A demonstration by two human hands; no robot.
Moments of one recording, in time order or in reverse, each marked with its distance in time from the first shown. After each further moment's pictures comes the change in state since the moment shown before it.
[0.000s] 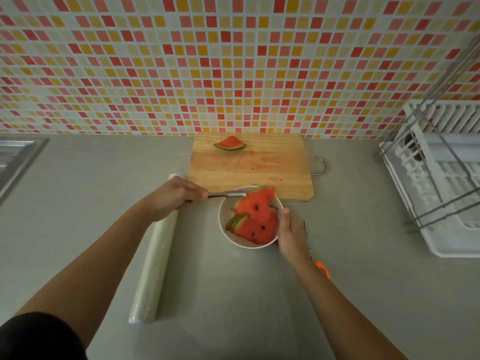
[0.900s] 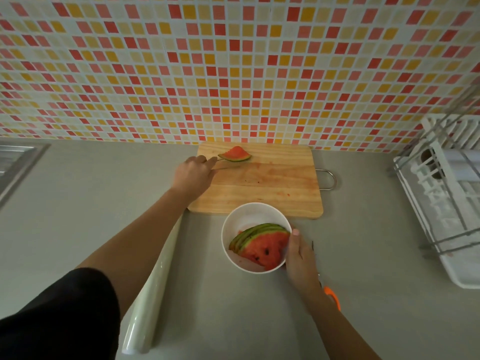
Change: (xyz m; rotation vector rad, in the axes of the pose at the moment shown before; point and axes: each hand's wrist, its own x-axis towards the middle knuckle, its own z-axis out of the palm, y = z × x) left_hand 0.100 0.002 -0.004 1.153 0.623 0.480; right_hand 0.000 0.002 0.001 0.065 0.022 0.068
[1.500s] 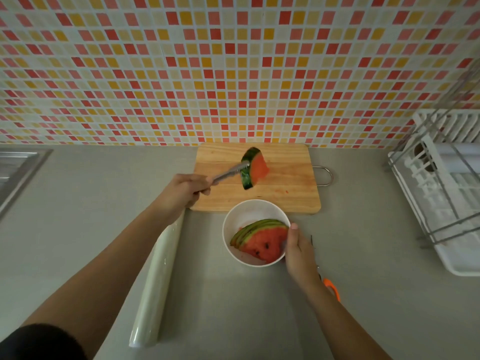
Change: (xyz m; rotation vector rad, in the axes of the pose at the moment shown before) left_hand -0.045 0.002 -0.048 -1.319 -0.375 -0.582; right_hand 0.002 0.000 0.001 -0.047 0.011 -0.040
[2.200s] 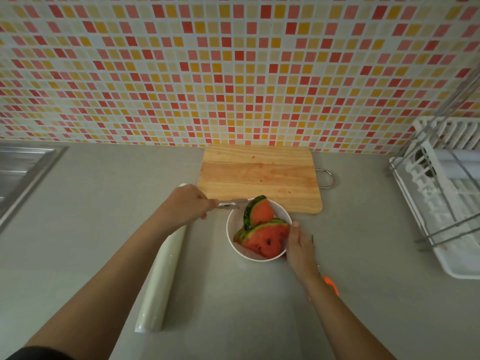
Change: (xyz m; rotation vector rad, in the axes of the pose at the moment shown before) left_hand -0.056 0.024 0.019 0.695 0.174 -0.123; right_hand 0.002 0.002 0.001 0.013 0.020 -0.036
